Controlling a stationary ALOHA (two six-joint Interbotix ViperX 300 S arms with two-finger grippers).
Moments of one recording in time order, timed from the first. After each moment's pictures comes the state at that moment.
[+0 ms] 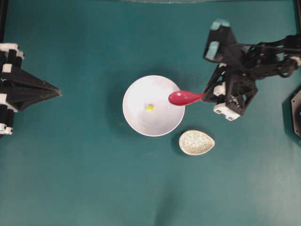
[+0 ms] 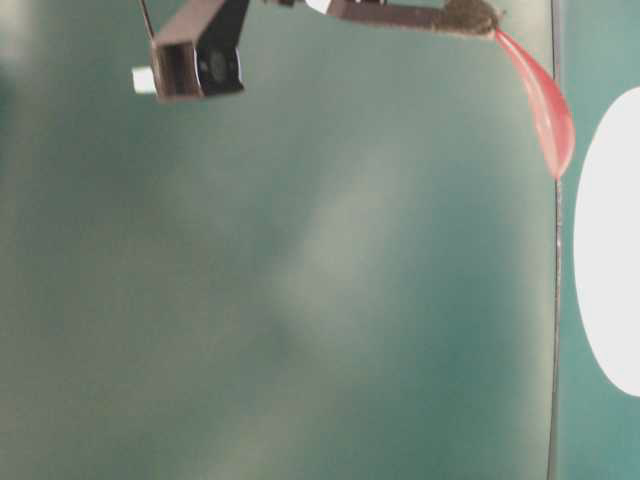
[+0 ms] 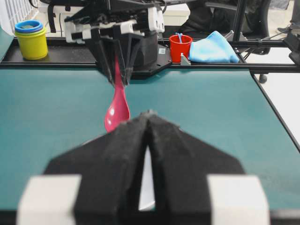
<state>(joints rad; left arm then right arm) -0.04 -0.94 1.16 0.02 -0.27 -0.03 -0.19 -0.29 0.65 0.36 0.69 -0.04</state>
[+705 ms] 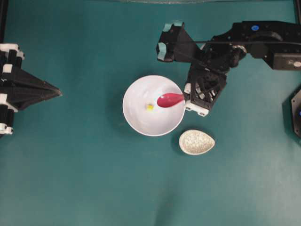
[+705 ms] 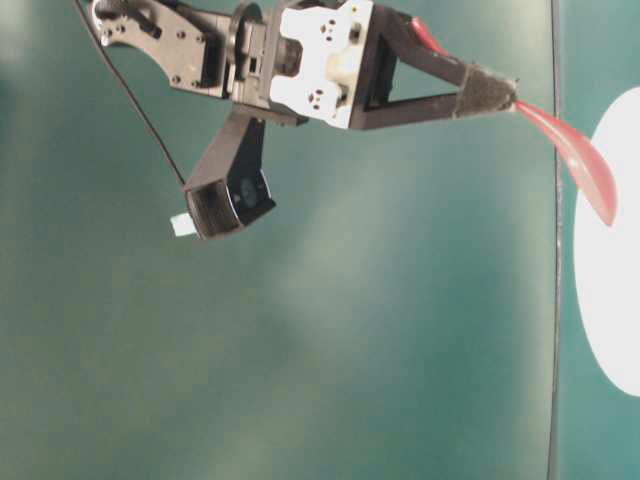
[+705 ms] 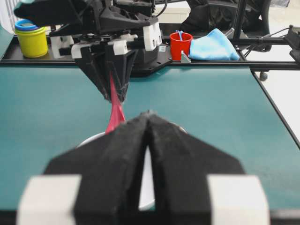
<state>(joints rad) -0.04 -0.94 1.16 0.02 -0.27 -0.02 -0.19 -0.03 0.34 0.27 1.01 0.05</state>
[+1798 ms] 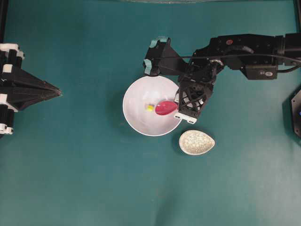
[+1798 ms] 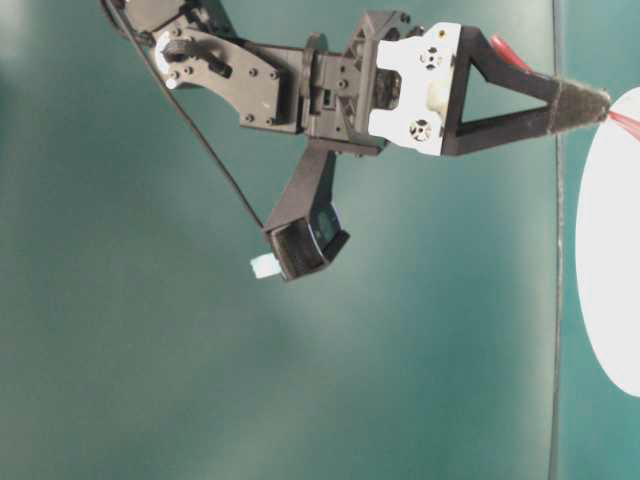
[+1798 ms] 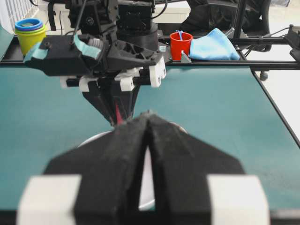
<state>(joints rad) -0.04 -0.94 1.16 0.02 -0.27 -0.02 -0.16 0.09 0.33 0.27 0.94 0.05</state>
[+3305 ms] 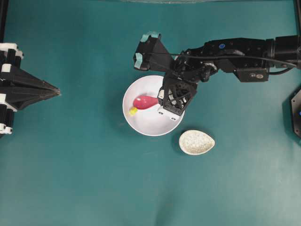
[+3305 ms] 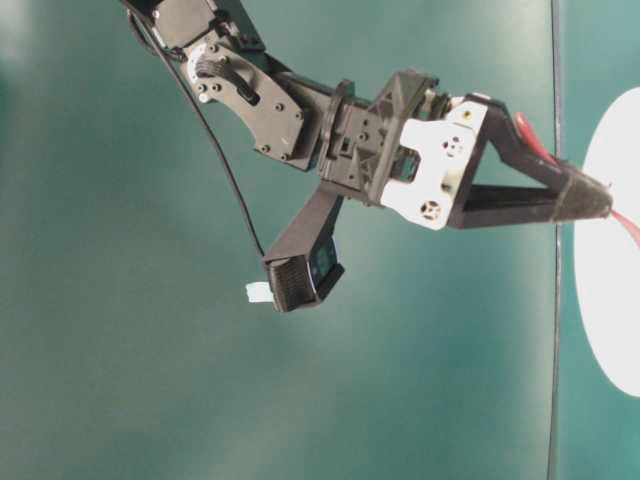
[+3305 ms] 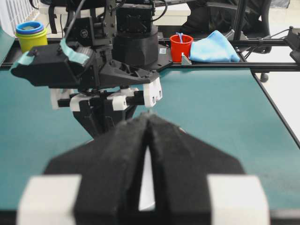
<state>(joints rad) -0.04 -0.94 1.16 0.01 -0.27 -0.01 -0.16 0.13 0.33 0.28 0.65 0.04</state>
